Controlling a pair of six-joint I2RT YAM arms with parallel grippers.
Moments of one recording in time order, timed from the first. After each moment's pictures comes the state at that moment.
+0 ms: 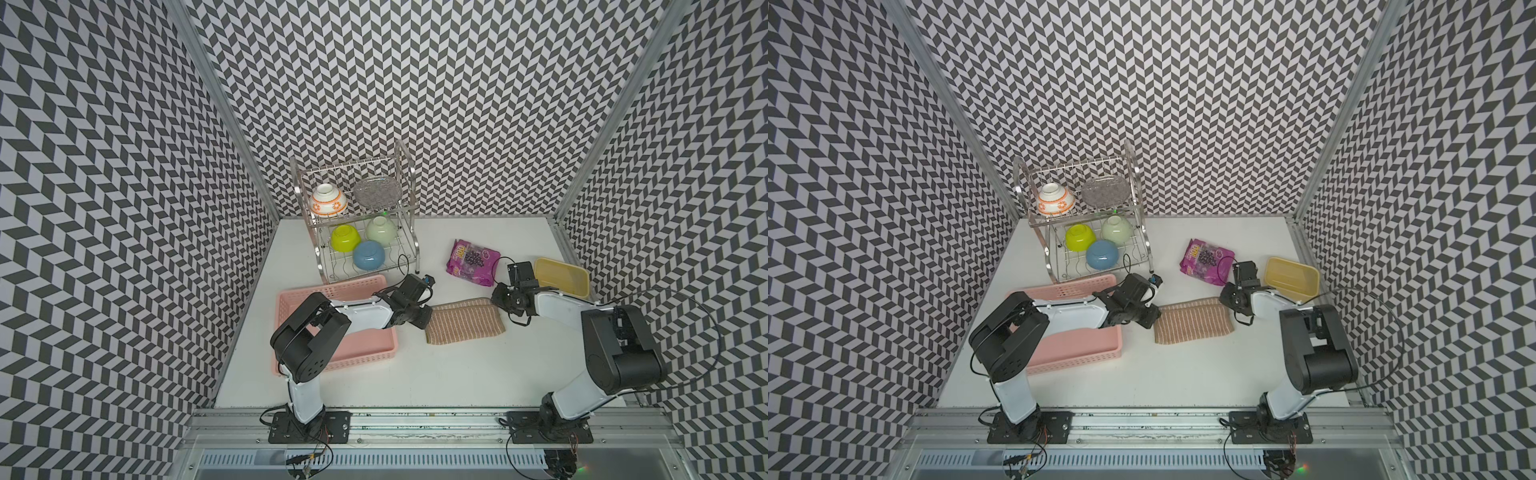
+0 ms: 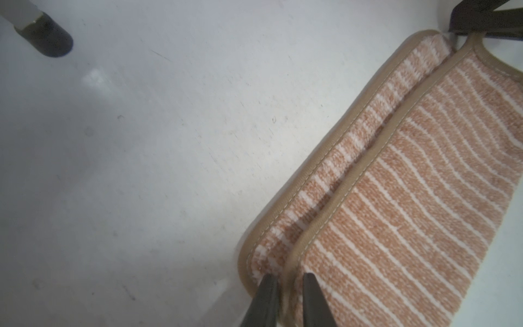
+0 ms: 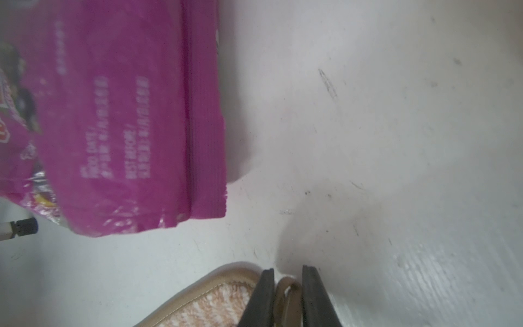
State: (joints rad) left arm -0.76 1.82 0.99 -0.09 0.13 -0.20; right arm 0.13 1.61 0.78 -0.20 -0.03 0.65
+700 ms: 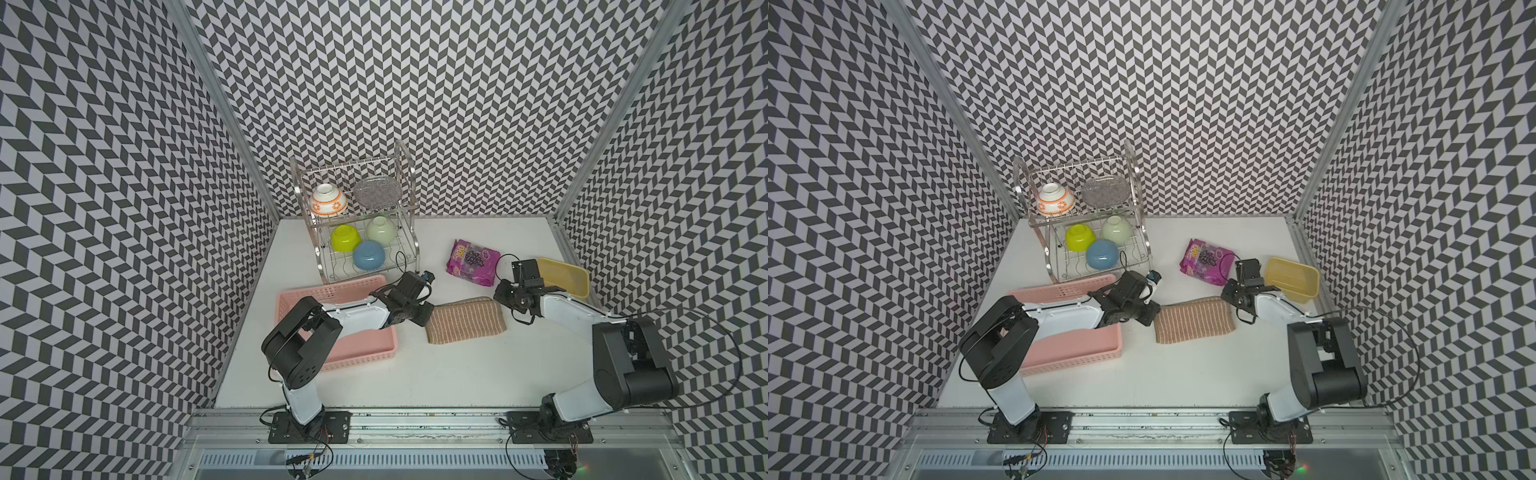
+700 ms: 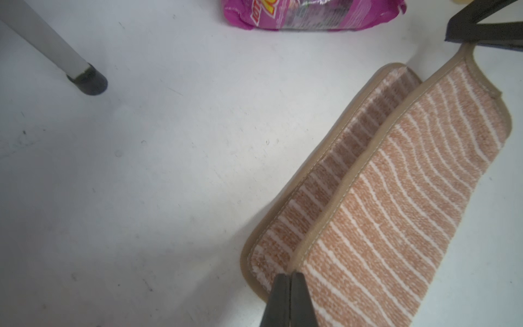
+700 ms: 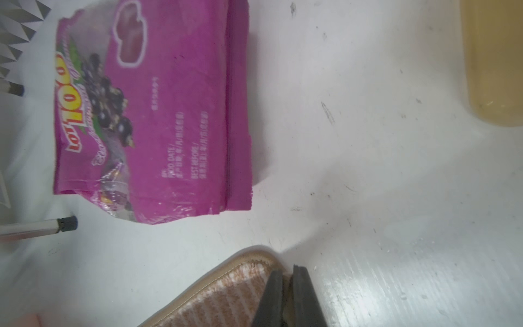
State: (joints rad) left arm -0.76 1.75 0.99 -0.09 0.13 -0.21; right arm 0.13 1.51 0.79 -0.24 -0.01 0.64
